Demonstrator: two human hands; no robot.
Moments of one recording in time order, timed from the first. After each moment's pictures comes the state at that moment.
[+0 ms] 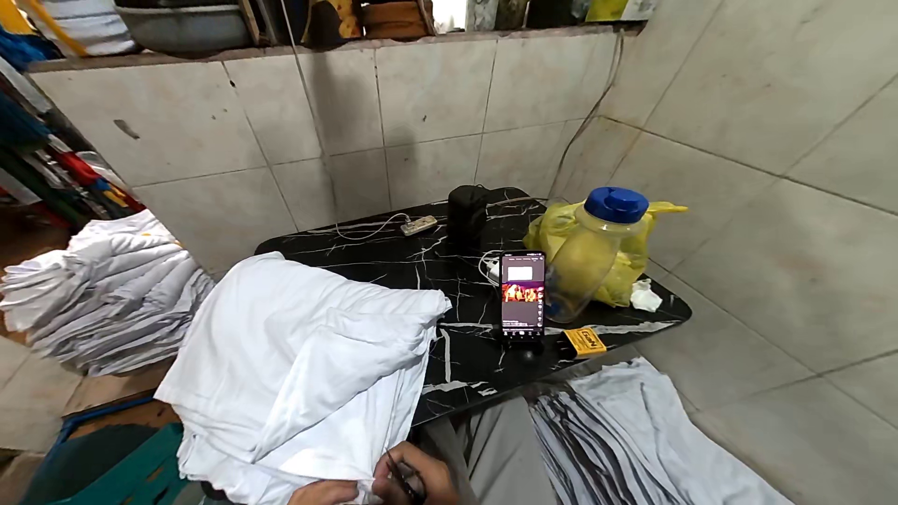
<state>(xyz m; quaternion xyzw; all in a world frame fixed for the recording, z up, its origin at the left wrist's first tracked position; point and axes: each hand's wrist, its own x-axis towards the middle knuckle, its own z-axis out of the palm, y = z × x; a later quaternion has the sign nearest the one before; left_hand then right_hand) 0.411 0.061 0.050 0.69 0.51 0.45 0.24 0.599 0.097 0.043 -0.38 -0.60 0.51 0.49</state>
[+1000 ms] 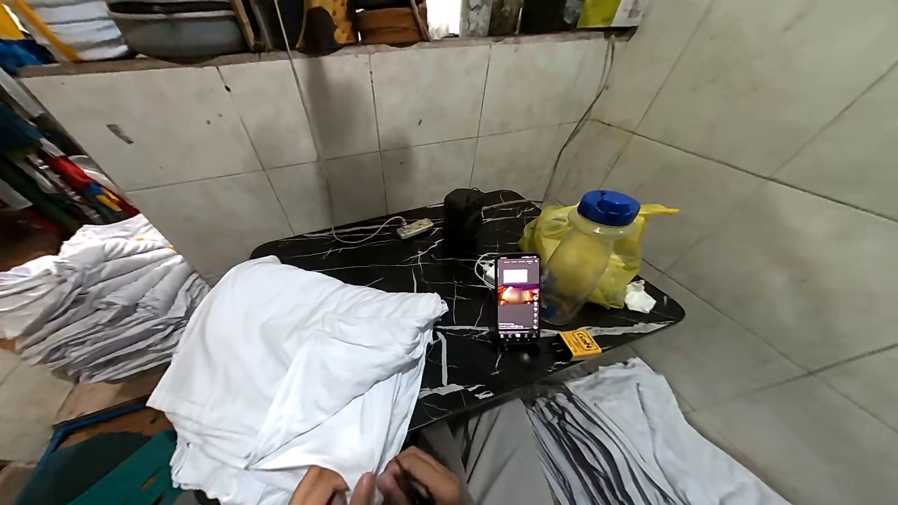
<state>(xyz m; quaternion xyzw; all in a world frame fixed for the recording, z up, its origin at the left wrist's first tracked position) 0.442 0.077 0.067 0.63 0.55 0.50 0.21 0.601 0.093 0.044 -0.40 -0.62 0.41 0.54</state>
